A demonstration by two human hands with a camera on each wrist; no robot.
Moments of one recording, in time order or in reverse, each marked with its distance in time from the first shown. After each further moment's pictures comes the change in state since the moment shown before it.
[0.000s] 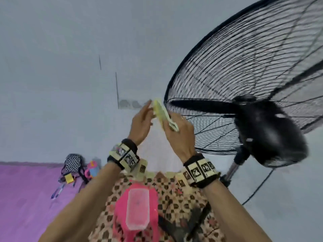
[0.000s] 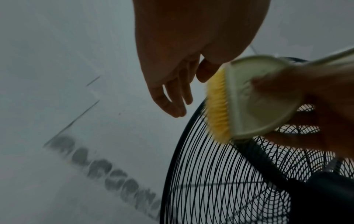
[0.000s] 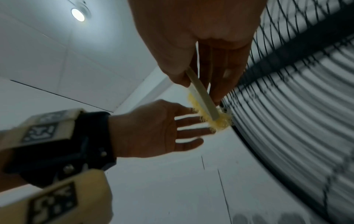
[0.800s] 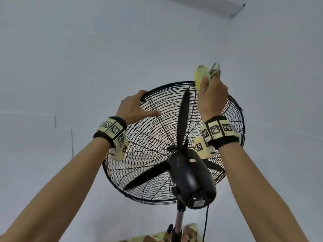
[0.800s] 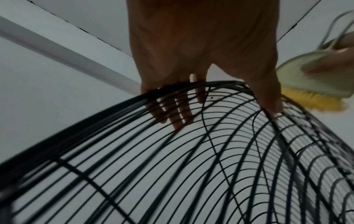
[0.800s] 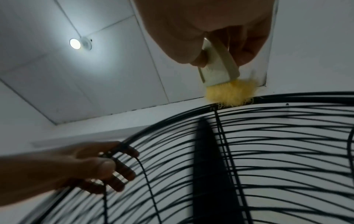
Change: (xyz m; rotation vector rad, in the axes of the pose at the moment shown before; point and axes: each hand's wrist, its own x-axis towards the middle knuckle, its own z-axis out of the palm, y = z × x) left_hand 0.105 0.270 0.132 0.606 -0.038 0.540; right_hand 0.211 0.026 -0.333 -0.424 0.693 -0.067
